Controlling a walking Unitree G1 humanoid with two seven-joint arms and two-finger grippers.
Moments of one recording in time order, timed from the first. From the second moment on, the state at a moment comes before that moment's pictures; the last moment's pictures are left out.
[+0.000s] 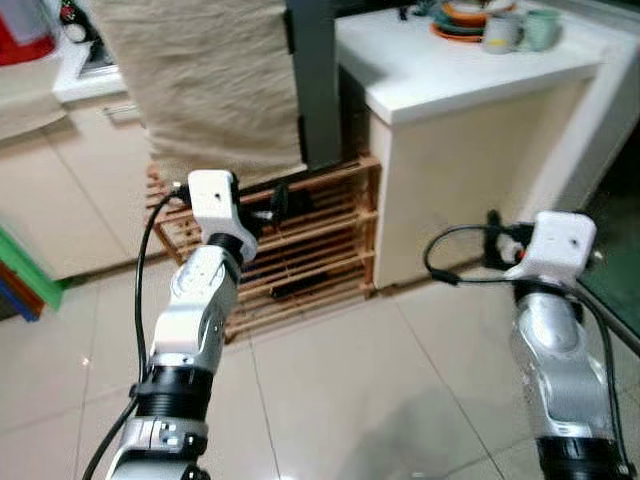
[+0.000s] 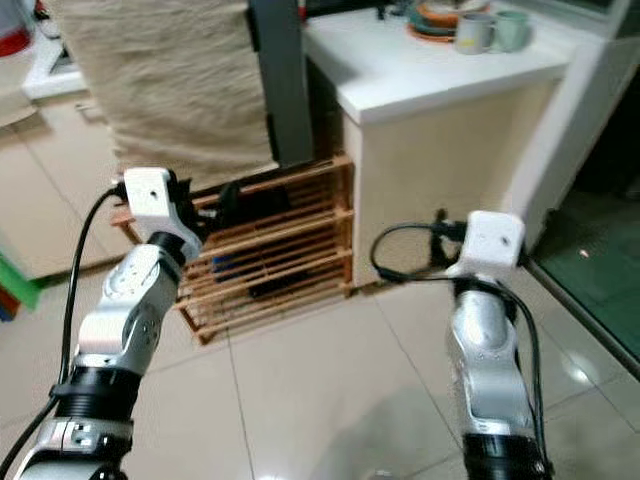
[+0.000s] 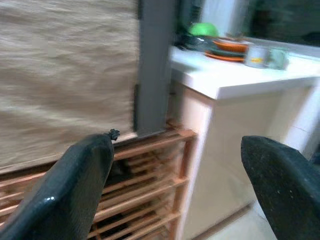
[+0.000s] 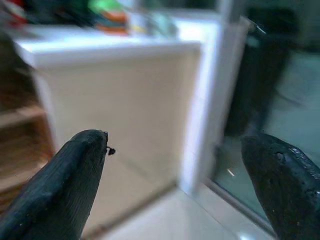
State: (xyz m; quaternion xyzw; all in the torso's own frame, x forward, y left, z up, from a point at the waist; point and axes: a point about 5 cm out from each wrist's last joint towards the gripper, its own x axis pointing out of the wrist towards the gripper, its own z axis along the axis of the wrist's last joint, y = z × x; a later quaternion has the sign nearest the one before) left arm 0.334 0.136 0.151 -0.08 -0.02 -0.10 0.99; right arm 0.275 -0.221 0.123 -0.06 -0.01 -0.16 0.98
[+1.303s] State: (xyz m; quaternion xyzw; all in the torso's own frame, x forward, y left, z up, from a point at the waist) left arm 0.334 0.101 0.169 -0.06 -0.06 -0.21 0.97; right arm 0.286 -0.212 0.125 -0.07 -0.04 -0.13 0.99
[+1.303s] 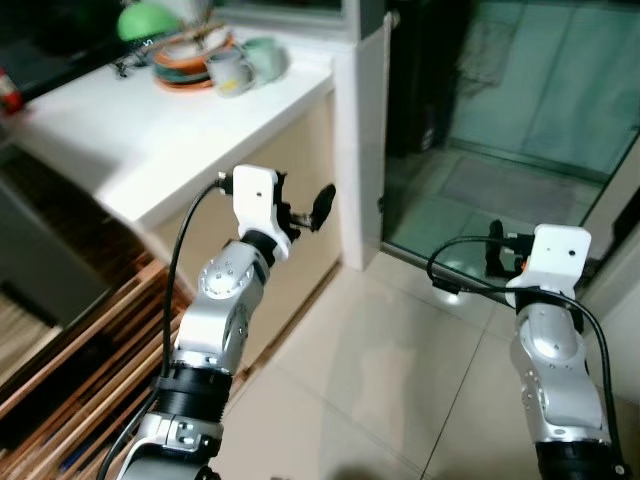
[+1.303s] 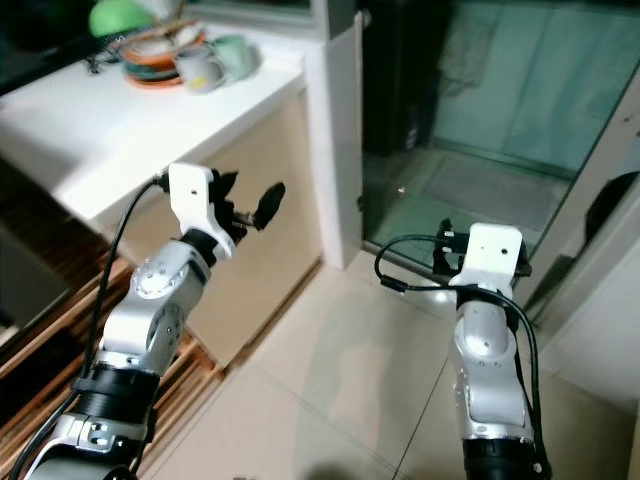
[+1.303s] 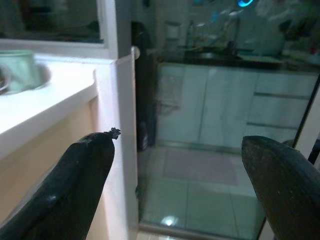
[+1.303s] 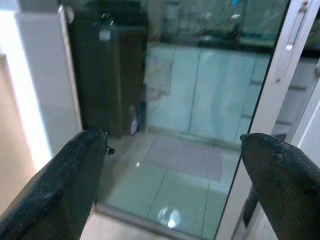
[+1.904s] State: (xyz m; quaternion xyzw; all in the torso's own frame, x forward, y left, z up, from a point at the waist) left arm 0.328 0.131 0.134 -0.08 0.00 -0.14 0.99; right arm 0.288 -0.202 0.123 -0.08 -0.03 -0.10 0.99
